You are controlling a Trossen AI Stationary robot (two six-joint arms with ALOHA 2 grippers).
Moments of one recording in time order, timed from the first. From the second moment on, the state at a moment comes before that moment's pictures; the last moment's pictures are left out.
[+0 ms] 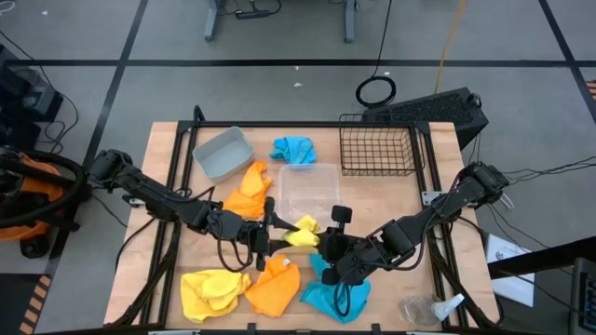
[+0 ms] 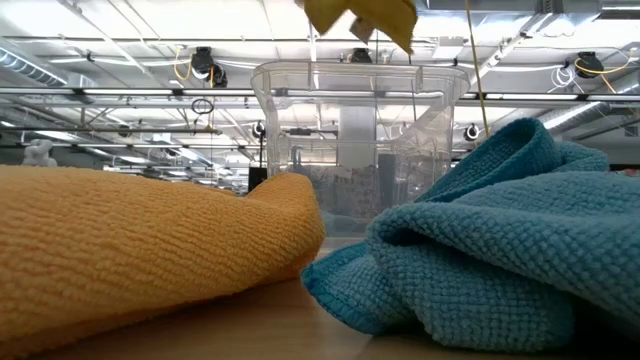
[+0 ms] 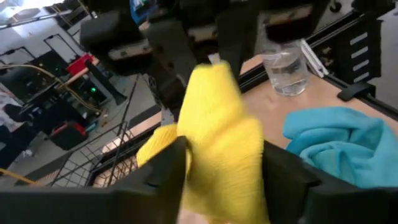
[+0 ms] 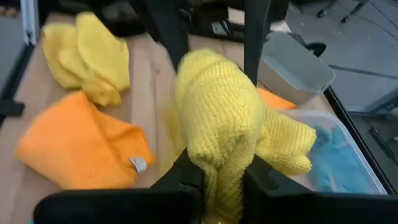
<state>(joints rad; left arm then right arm) -0.42 1.42 0.91 0.32 -0.33 0.45 0.55 1.68 1.50 -0.62 0.70 0.31</state>
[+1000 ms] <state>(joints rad) -0.41 1.43 0.91 0.40 -0.28 0.49 0.54 1.68 1.50 -0.54 0.71 0.10</state>
